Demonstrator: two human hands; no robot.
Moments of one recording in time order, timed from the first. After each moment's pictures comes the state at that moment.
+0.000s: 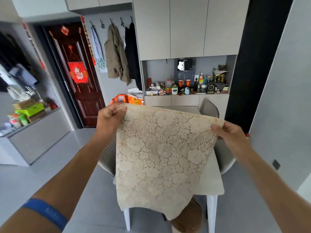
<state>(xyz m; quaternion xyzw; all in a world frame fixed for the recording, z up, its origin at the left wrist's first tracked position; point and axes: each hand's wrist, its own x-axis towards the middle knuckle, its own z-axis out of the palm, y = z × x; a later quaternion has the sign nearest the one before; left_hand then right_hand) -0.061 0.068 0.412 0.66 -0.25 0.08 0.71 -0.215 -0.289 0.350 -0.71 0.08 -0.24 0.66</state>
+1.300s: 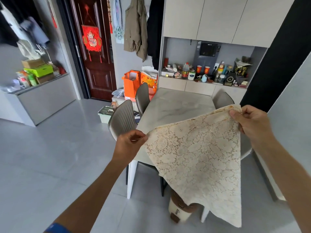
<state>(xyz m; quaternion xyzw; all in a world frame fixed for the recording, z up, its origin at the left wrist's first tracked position) -0.099 0.174 0.258 0.75 -0.16 0.09 0.64 -0.201 -0.173 0.380 -0.76 0.10 -0.28 0.57</state>
